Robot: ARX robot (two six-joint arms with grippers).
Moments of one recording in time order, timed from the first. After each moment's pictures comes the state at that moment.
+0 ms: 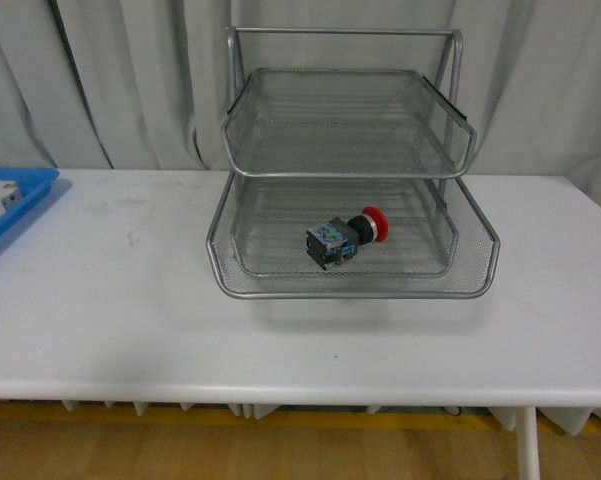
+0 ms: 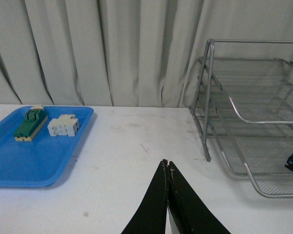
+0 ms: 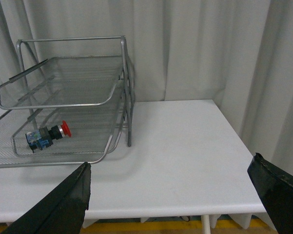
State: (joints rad) left arm -0.10 0.73 0.10 0.63 -0.11 0.00; right arm 0.00 0.00 0.01 0.00 0.00 0.00
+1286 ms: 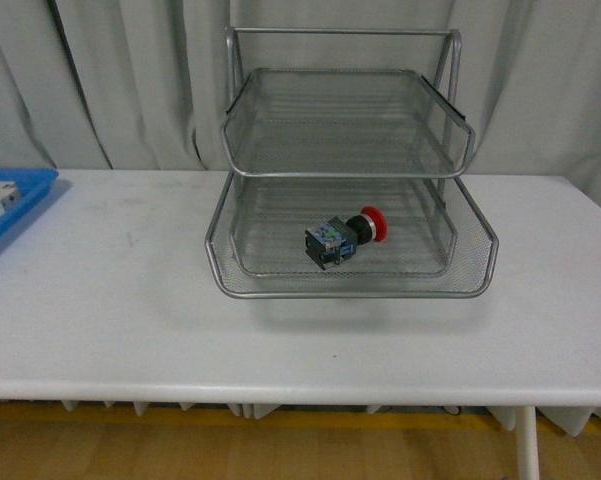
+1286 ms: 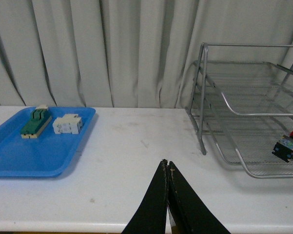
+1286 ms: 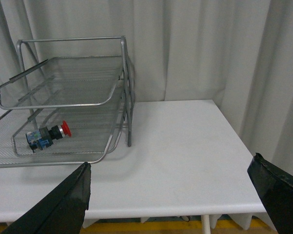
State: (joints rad) left arm 0.00 0.17 0.01 0.17 0.00 0.00; right arm 0.00 0.00 0.01 0.00 0.00 0.00
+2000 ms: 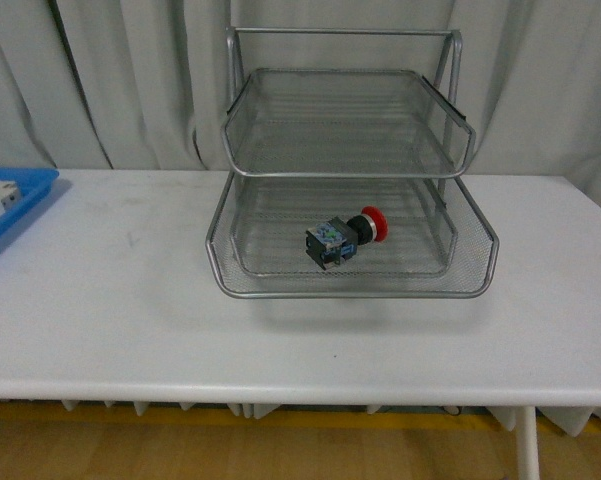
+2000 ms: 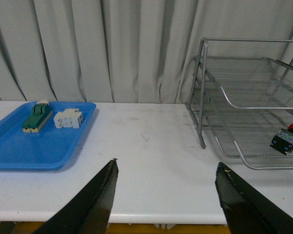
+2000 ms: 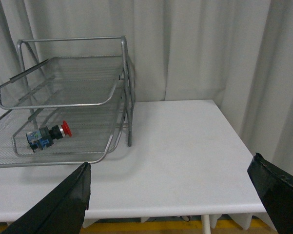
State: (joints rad) left arm 0.00 0.01 0.01 0.00 0.00 0.00; right arm 0.00 0.00 0.01 0.00 0.00 0.00
